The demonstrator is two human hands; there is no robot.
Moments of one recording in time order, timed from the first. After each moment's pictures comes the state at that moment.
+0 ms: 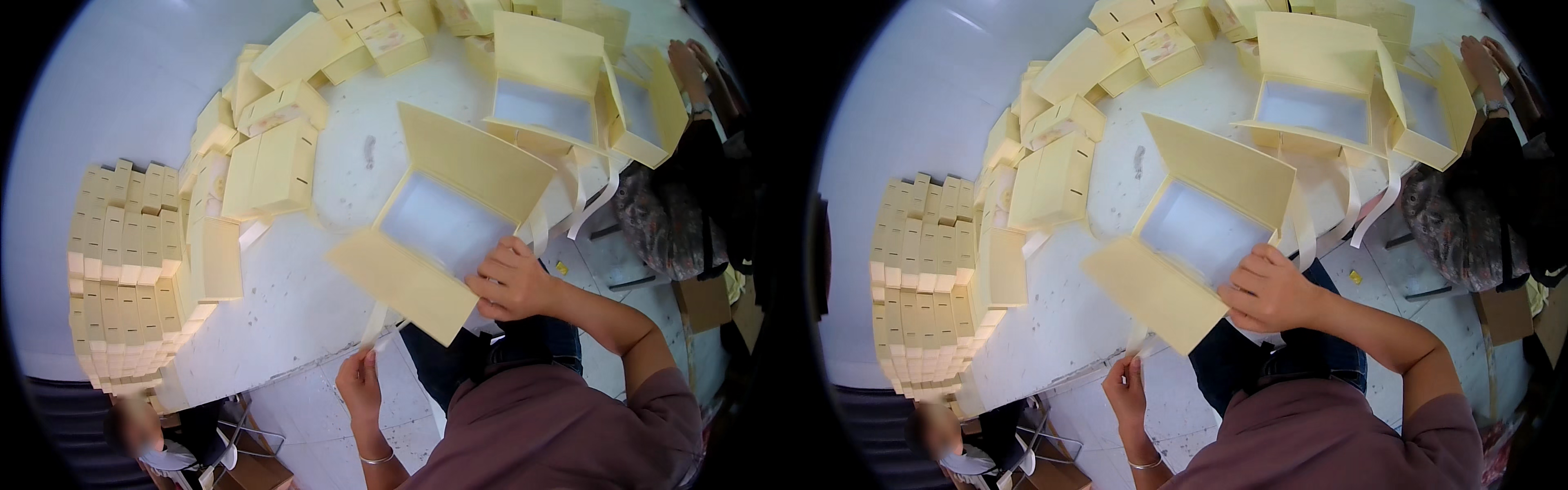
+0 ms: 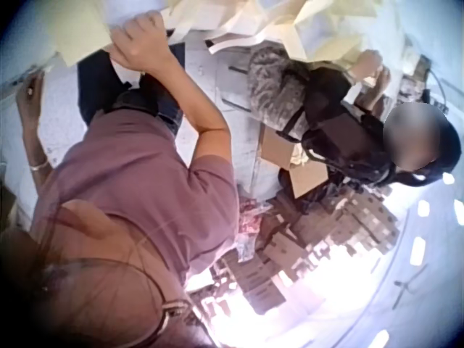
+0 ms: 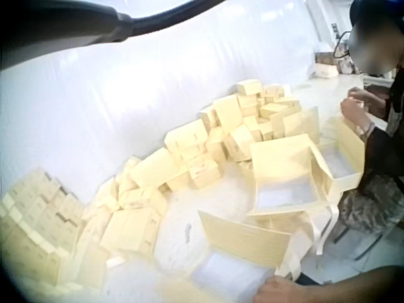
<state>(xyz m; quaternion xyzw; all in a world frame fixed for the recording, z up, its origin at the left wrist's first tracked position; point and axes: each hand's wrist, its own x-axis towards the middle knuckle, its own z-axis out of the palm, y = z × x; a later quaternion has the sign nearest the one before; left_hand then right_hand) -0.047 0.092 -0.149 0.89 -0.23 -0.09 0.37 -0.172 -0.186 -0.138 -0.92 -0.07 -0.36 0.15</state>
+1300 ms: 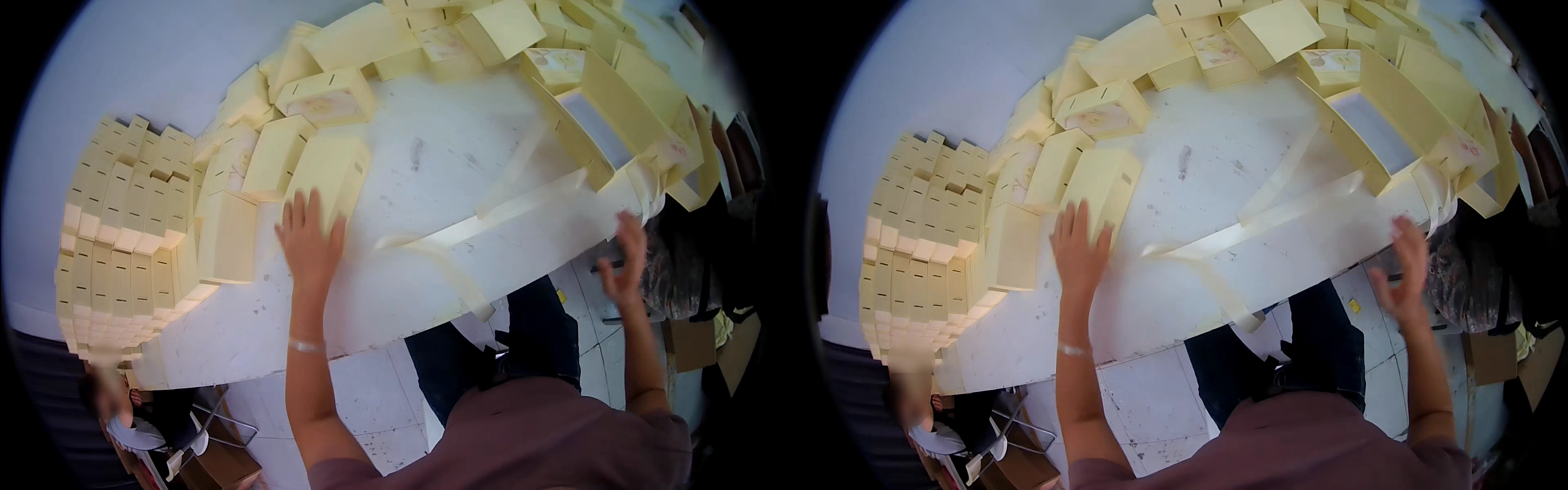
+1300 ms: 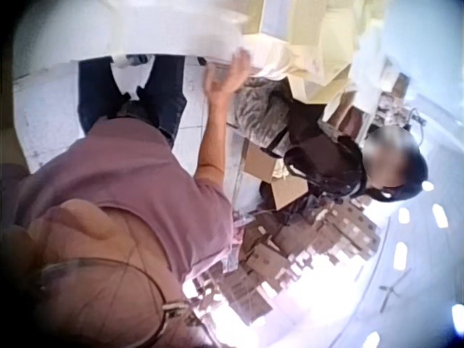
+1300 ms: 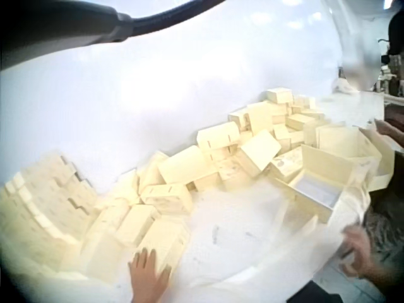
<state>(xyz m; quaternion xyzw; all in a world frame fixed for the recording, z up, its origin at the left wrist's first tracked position) 0.143 -0.012 -0.126 0.89 -0.41 0.15 0.13 -0.249 -0.259 -0.149 -0.89 0.14 -0.42 0.08</state>
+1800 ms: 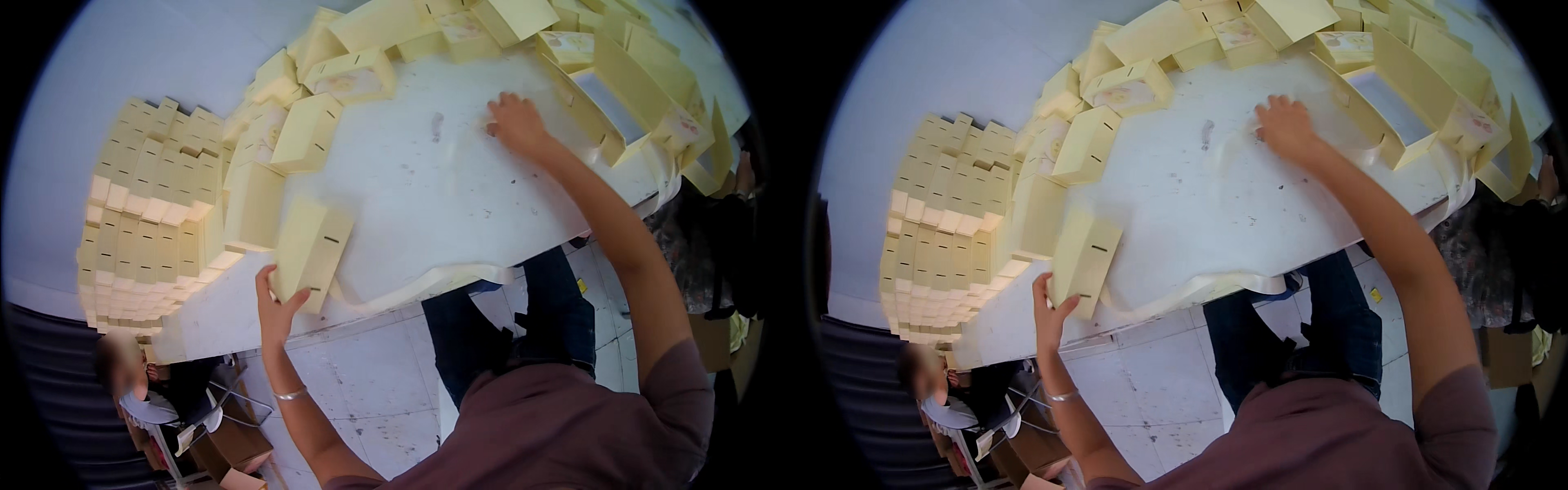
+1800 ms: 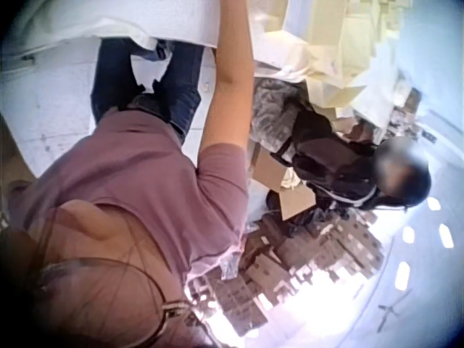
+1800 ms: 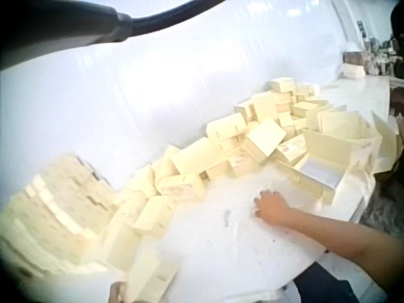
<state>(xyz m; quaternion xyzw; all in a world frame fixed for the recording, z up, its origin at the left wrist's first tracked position) 0.118 0.158 -0.094 0.87 -0.22 -0.10 0.42 -0.009 -0.295 -0.139 -0.96 0.23 -0.14 0.00</state>
